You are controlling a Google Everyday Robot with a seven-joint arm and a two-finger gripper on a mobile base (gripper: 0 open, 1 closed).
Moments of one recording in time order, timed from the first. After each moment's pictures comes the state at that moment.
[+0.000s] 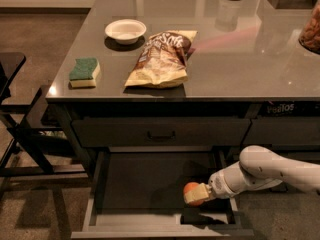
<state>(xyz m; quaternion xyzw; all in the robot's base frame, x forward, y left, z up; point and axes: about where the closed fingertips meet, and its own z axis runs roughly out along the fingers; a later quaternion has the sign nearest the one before) 0.439 -0.145 0.477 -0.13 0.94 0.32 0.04</state>
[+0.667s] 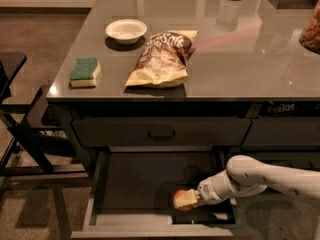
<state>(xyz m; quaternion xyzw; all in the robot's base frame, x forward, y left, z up) 0.440 -0.112 0.427 -0.11 0.93 0.35 0.03</state>
